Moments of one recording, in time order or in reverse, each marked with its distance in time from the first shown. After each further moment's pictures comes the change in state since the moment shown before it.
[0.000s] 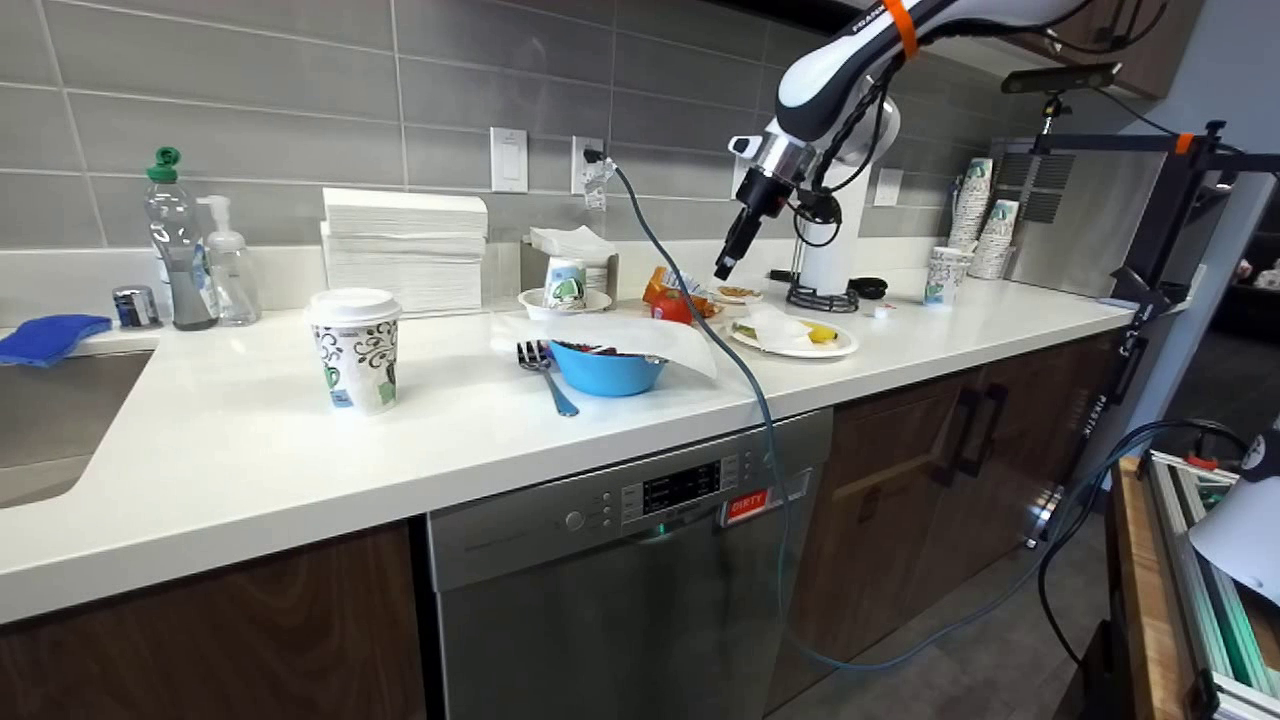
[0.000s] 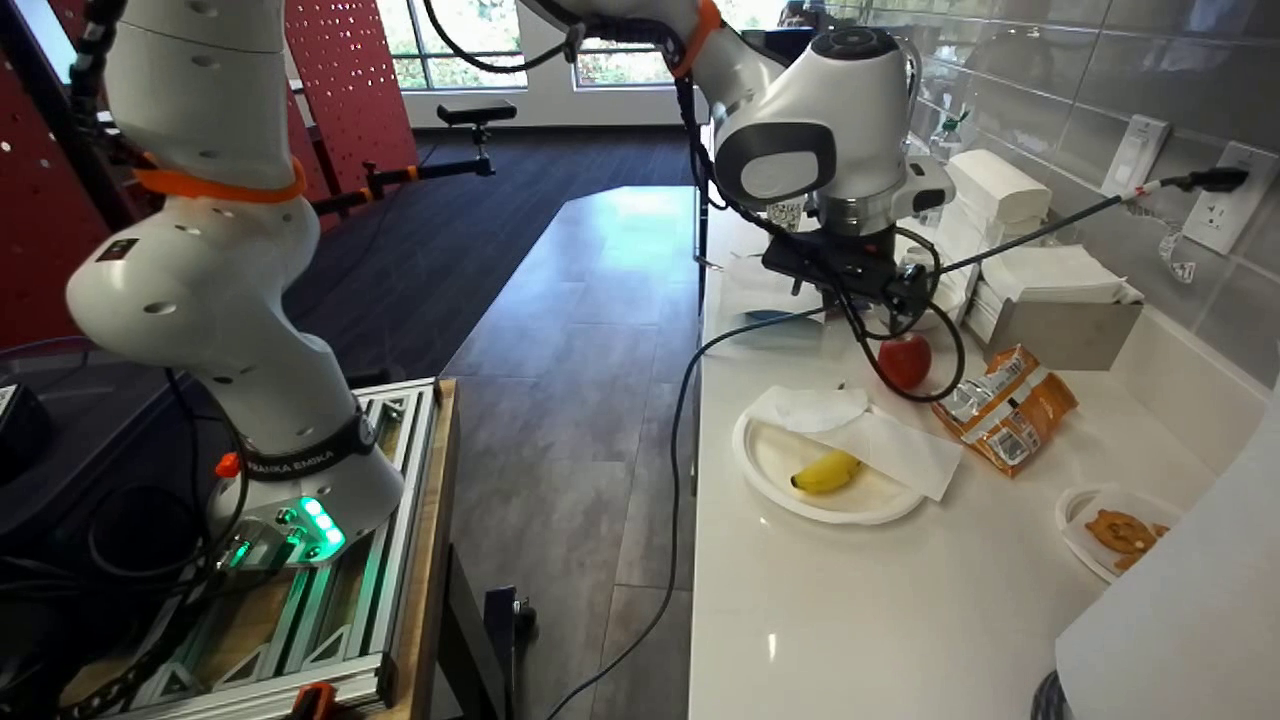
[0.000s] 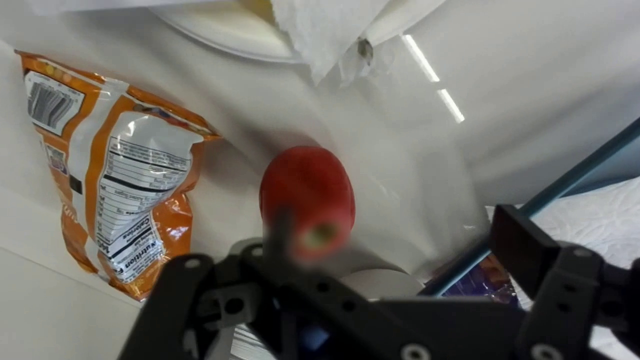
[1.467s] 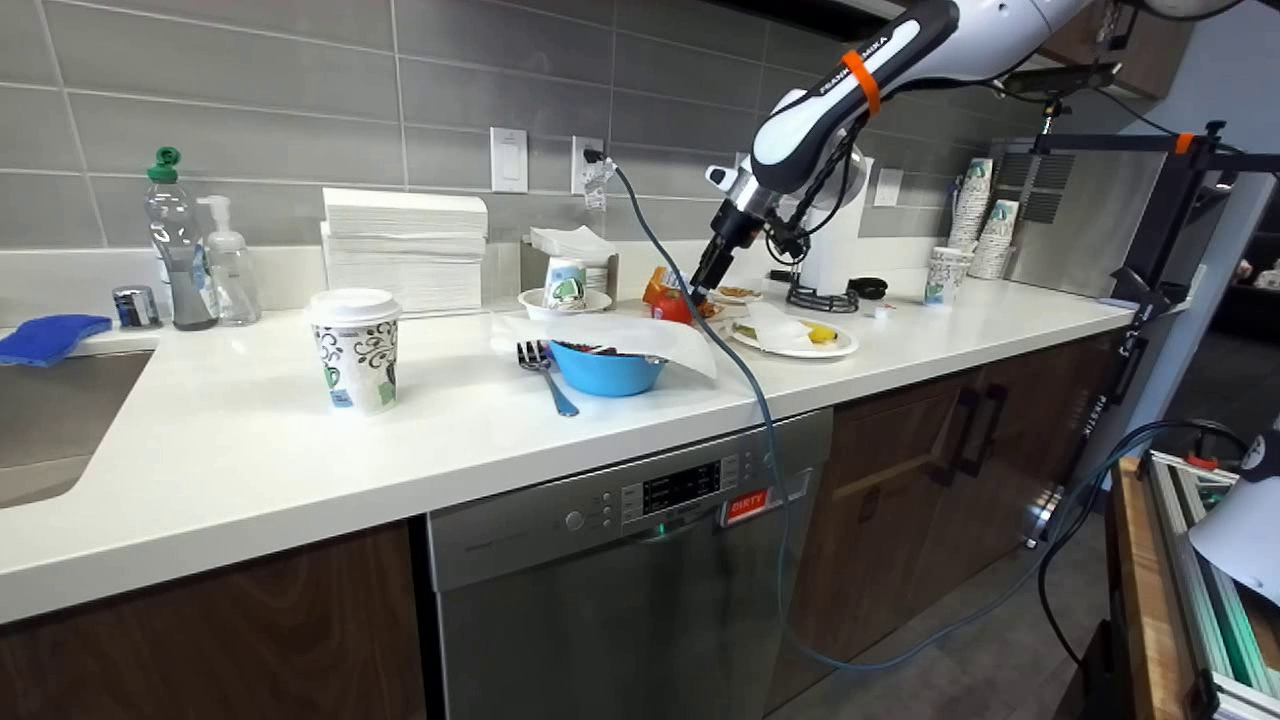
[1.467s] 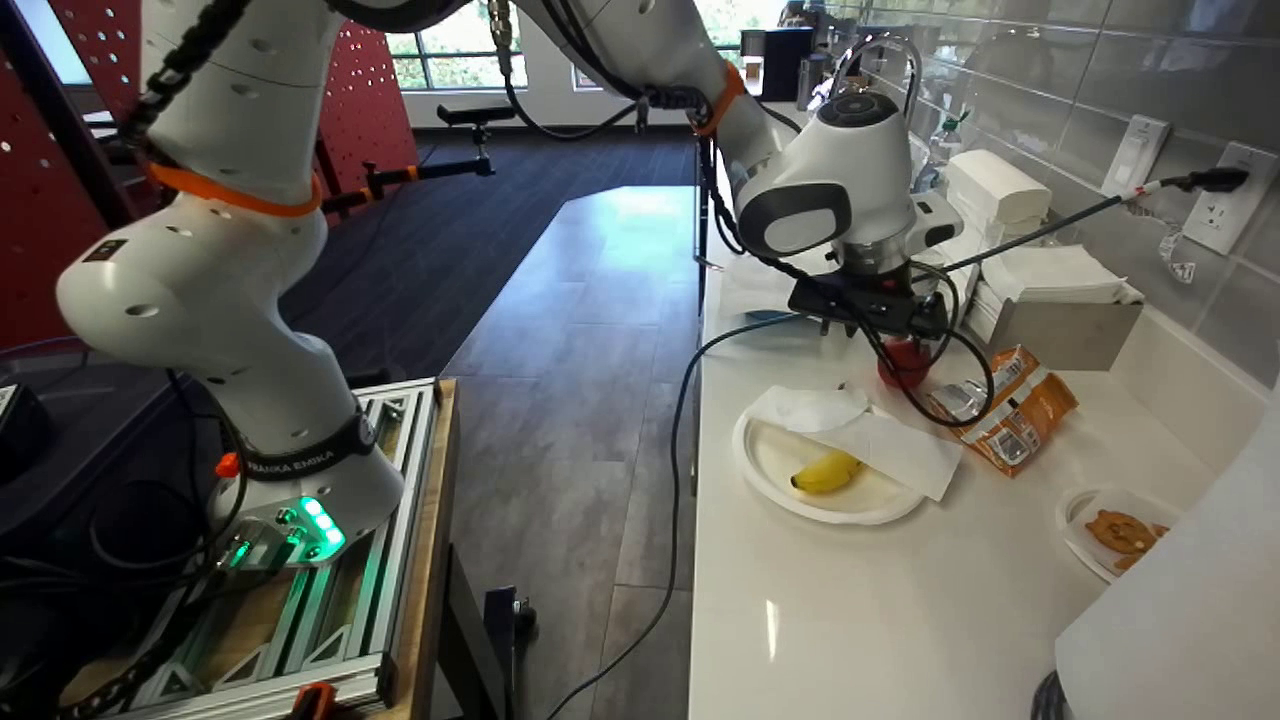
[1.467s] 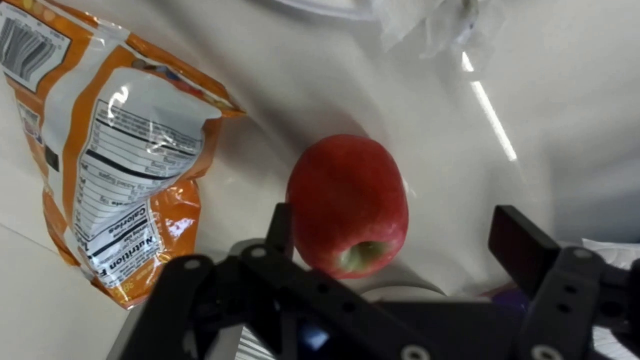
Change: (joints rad) arm -0.092 0.178 0.120 0.093 -0.118 0.180 0.000
